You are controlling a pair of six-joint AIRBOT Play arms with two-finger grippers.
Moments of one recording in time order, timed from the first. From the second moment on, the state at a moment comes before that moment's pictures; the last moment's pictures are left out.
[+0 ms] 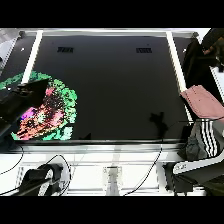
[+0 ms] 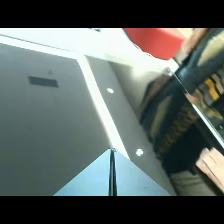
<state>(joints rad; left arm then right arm) 0.02 -0.42 0.83 0.76 -0.73 -1.27 -0.51 -1.68 2.05 -0.65 1.65 1.71</state>
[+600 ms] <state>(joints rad) 0.25 -0.54 0.98 0.82 -1.01 -1.28 -0.16 -1.68 2.05 -0.56 1.51 1.66</state>
